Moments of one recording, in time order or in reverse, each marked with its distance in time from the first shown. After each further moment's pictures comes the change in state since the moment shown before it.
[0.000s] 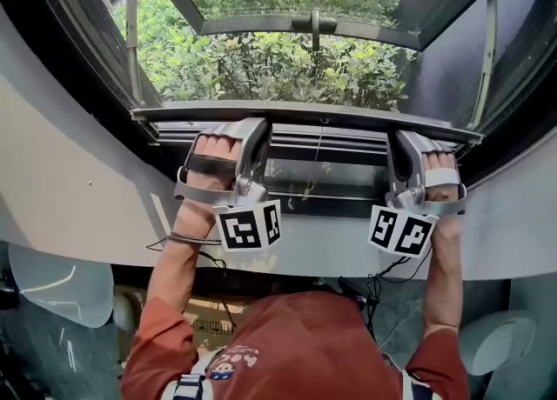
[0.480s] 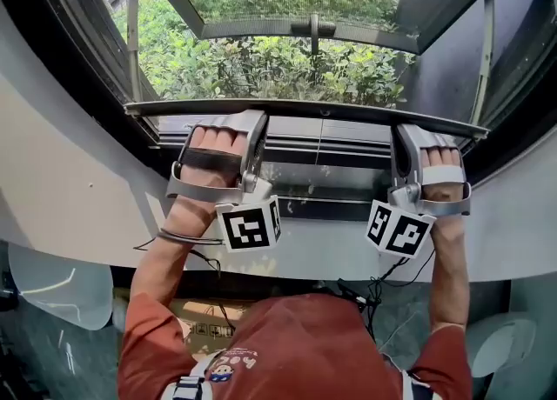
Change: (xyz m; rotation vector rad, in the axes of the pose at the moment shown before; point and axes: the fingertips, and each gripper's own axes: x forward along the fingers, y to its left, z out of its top) left arm 0.002 0.025 0.001 0.159 0.069 0.022; right arm 0.002 -0.026 0.004 -0.141 0.073 -0.062
